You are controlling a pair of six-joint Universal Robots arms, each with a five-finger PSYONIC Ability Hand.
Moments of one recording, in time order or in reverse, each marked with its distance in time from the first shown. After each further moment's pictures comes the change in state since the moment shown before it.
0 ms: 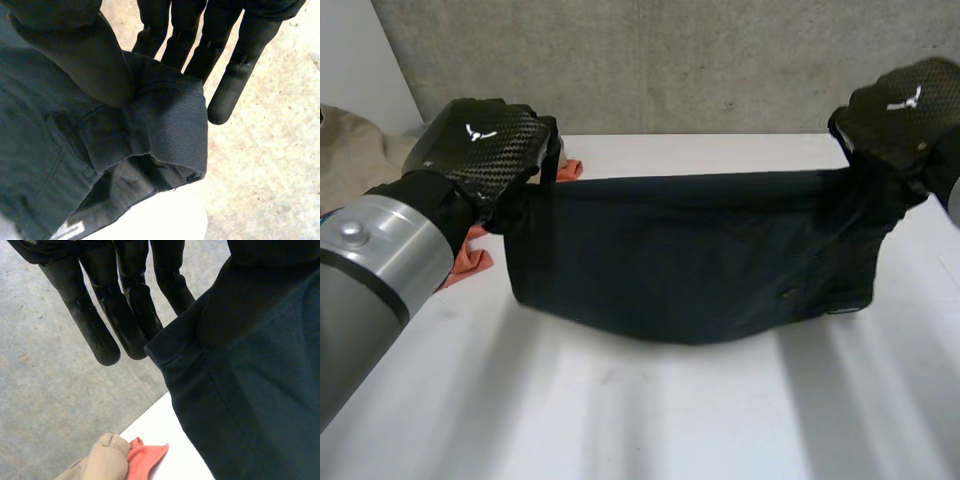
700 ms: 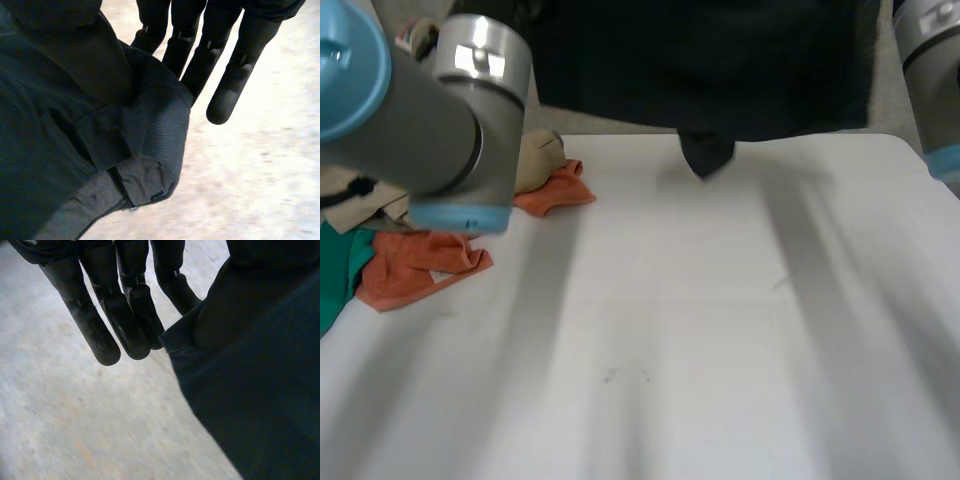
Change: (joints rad) left arm -0.023 -0.441 0.456 0.619 -0.104 0.201; right arm -0.122 0.469 -0.410 -0.758 -0.181 0.060; left_hand 0.000 0.003 0.002 0.000 0.011; right_hand 0.014 0.005 0.006 0.004 0.009
